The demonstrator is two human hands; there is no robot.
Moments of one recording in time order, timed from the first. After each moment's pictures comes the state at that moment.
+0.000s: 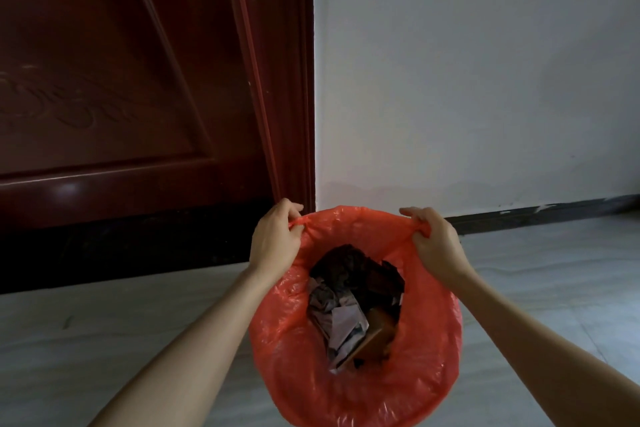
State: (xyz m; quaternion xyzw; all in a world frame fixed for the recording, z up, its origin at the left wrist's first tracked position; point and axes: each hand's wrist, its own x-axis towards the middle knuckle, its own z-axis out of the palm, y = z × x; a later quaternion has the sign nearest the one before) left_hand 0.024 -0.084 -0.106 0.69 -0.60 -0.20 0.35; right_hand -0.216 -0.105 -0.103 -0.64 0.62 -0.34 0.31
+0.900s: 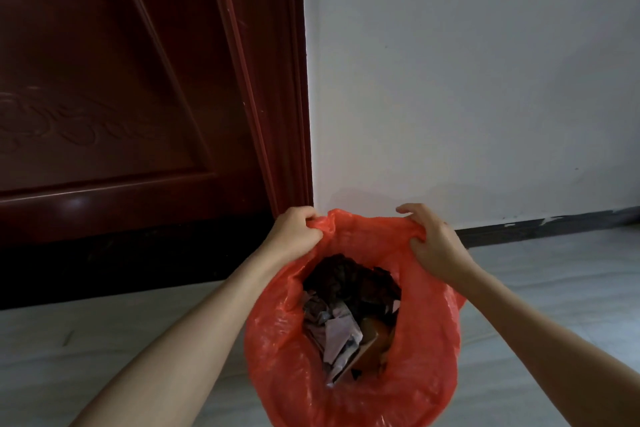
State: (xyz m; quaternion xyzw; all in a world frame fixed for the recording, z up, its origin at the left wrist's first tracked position) left_hand 0.009 -0.113 -0.068 0.69 -0.59 -0.35 0.22; right_hand -0.225 -0.125 -0.088 -0.74 0.58 -0.22 0.26
